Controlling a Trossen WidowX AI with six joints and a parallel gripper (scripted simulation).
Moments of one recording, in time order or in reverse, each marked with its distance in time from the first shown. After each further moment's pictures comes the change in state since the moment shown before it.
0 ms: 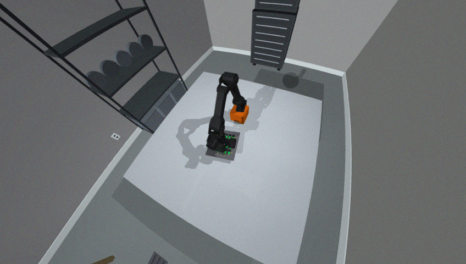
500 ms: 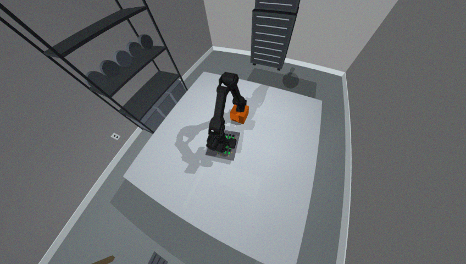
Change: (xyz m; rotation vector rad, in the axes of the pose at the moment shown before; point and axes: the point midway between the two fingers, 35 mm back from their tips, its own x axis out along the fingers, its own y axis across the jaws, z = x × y) arm 0.002 0.000 0.000 0.000 -0.002 0.000
